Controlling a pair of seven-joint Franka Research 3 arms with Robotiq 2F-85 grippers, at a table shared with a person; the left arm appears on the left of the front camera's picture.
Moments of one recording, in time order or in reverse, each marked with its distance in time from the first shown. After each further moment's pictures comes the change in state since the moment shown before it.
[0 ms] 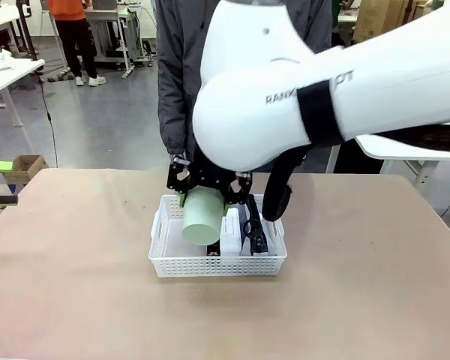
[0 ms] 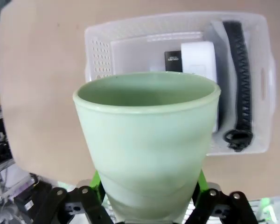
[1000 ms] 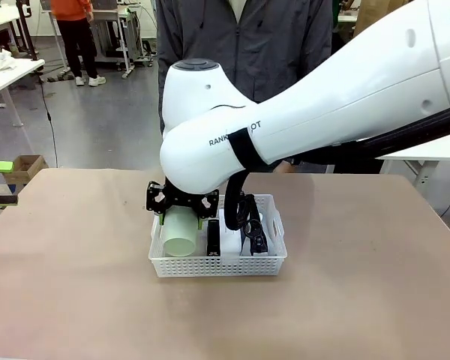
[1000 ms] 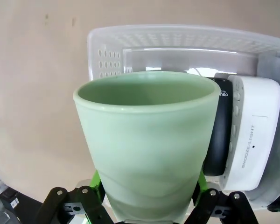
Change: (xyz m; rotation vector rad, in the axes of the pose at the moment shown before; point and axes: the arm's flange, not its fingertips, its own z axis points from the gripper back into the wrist) left arm 0.000 0.000 0.000 0.000 0.000 0.000; right arm 0.035 0.047 -0.097 -0.061 0.049 0.076
